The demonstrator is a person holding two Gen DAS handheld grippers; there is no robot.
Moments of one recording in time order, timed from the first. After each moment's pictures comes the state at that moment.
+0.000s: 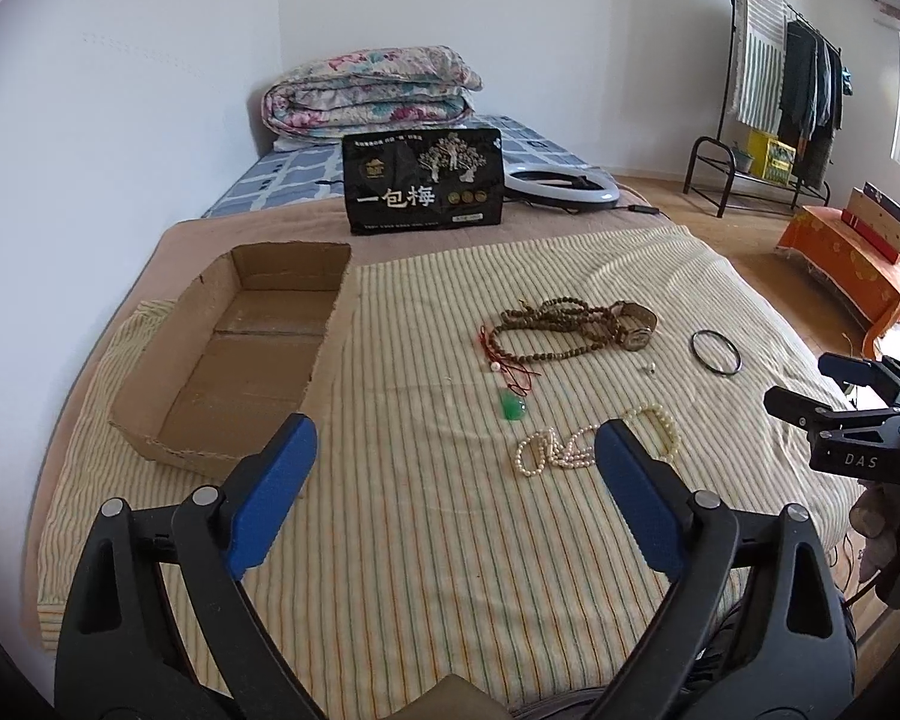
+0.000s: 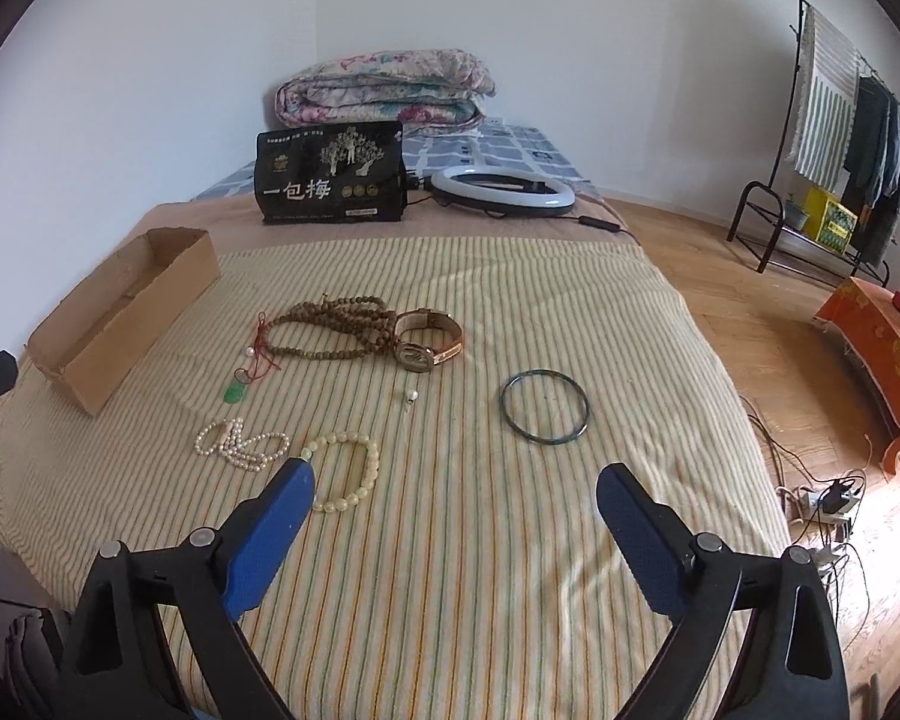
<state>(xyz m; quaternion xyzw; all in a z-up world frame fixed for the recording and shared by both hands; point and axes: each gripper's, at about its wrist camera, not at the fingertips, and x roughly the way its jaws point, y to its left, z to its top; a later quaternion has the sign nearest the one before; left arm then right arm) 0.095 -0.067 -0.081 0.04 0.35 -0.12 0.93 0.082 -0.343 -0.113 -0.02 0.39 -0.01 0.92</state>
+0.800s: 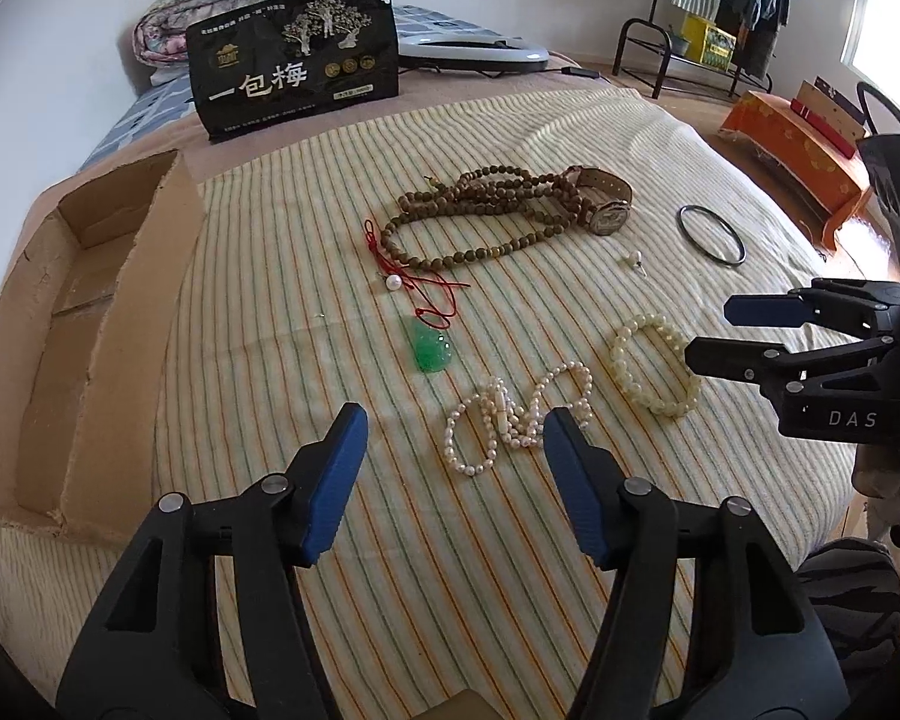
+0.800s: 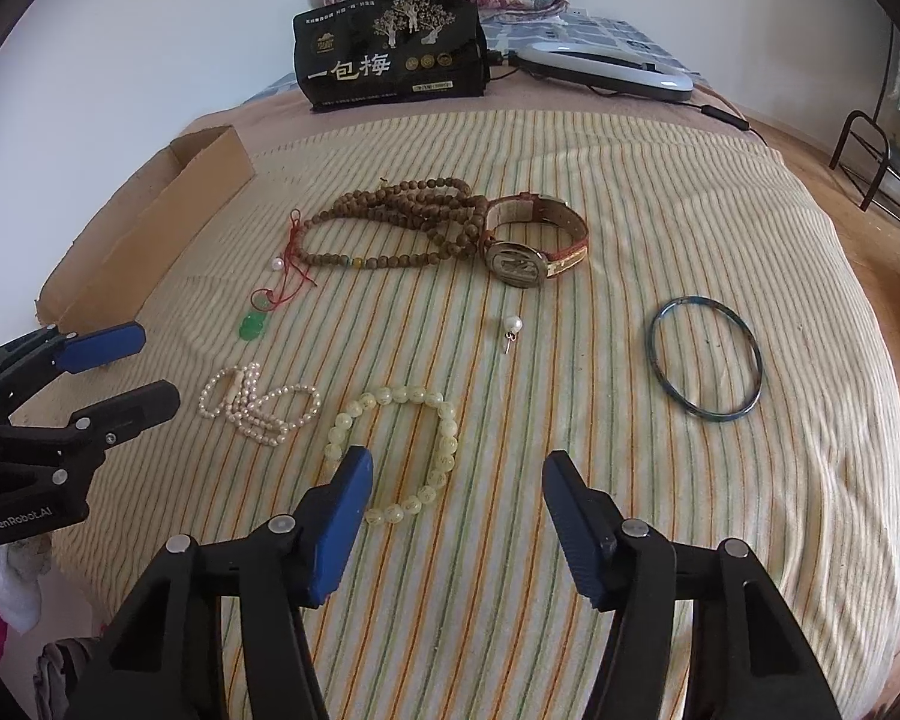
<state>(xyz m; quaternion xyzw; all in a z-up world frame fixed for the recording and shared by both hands) 0.170 -0.127 -0.170 0.09 0.46 -0.21 0.86 0.153 -0.330 -0.183 0.01 0.51 0.09 0.86</state>
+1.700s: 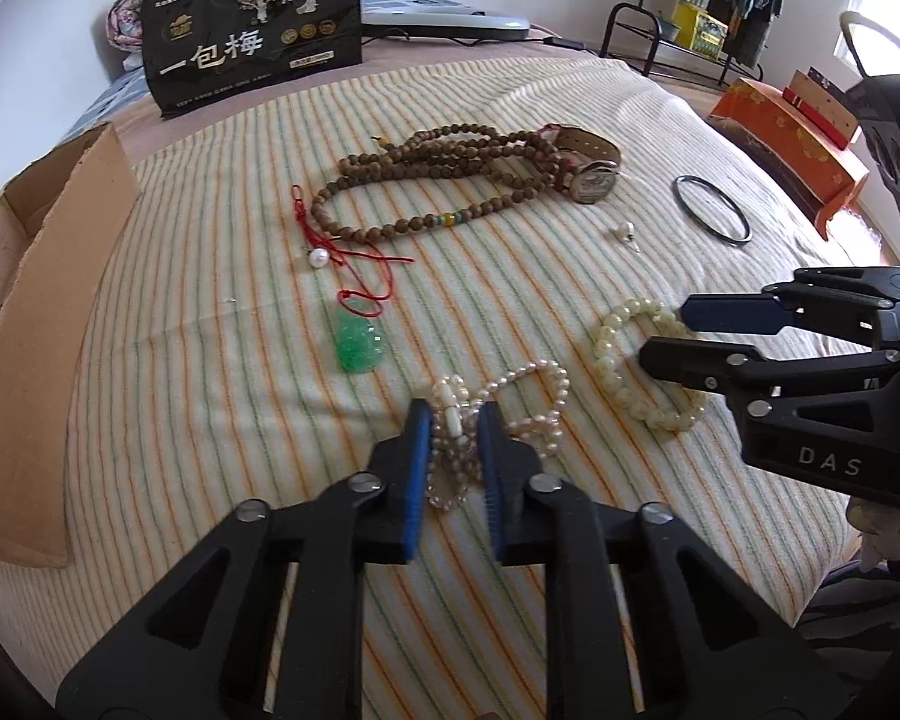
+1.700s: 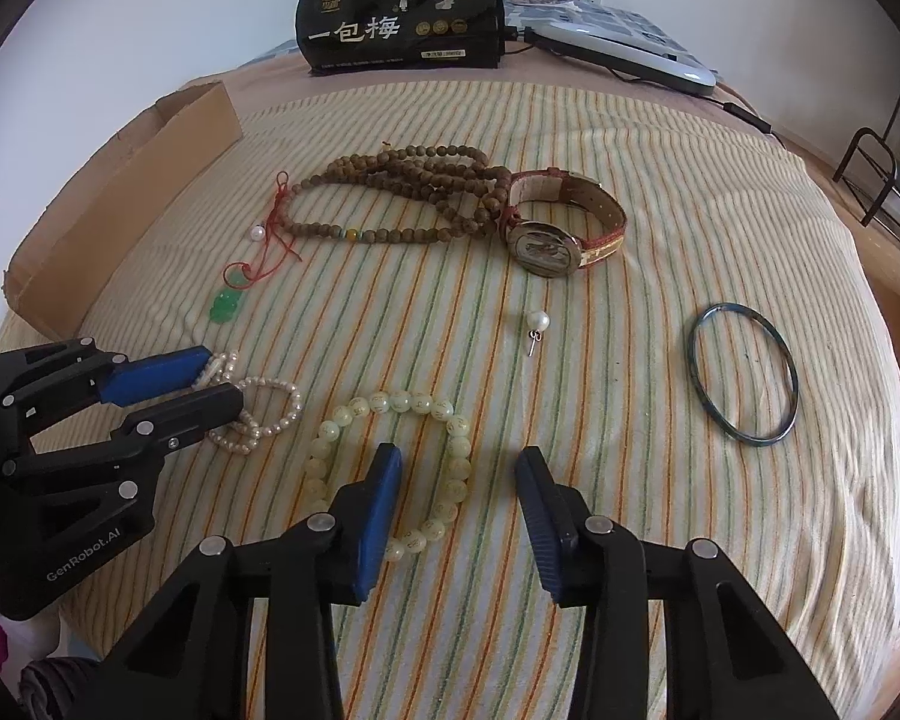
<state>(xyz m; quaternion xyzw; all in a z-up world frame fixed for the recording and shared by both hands) 0.180 -0.156 -0.204 0.09 0.47 -0.23 0.84 0.169 -0.314 -0.204 -0.02 0.52 0.08 0.85</state>
